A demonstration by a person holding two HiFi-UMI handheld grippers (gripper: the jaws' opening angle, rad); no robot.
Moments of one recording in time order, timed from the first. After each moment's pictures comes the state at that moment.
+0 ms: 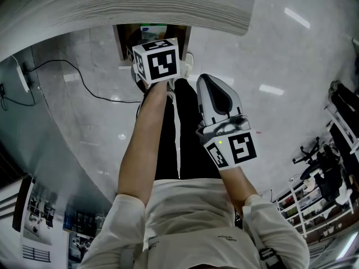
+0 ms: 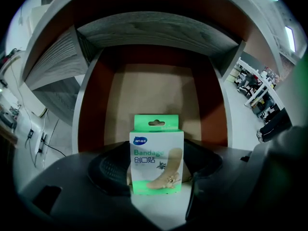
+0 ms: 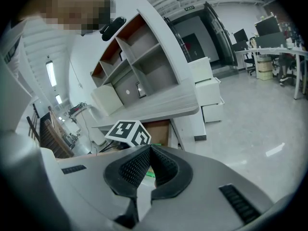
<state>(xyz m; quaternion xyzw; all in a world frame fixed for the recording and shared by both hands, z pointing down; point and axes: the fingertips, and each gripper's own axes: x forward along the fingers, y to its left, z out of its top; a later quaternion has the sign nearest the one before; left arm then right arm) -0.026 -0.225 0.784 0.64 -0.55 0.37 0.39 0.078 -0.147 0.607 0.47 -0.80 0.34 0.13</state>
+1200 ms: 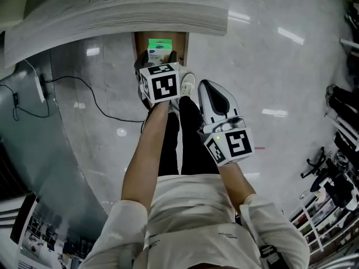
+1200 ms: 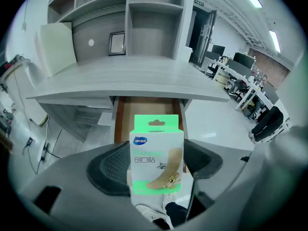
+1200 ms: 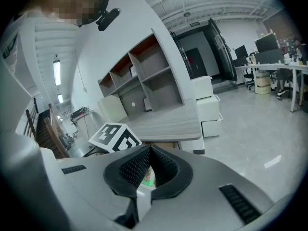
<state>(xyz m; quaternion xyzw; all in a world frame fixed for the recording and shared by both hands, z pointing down) -0.028 -0.192 0.677 0.68 -0.55 0.33 0.36 0.071 -0.122 0.521 0.50 -0.81 0.28 0.10</state>
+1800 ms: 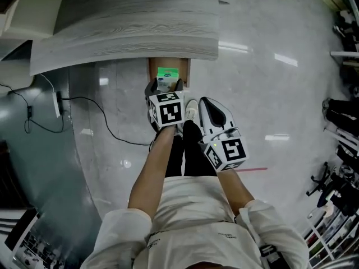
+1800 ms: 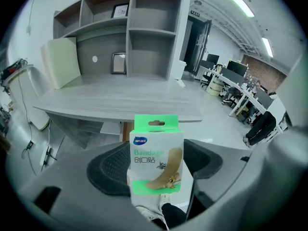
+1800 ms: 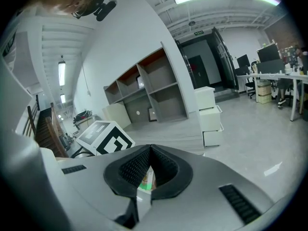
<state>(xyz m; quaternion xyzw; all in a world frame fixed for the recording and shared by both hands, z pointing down) -0.033 -0.177 0.583 0.71 -0.54 0.30 0.34 0.058 -0.118 0.448 0.51 -0.82 0.25 0.09</state>
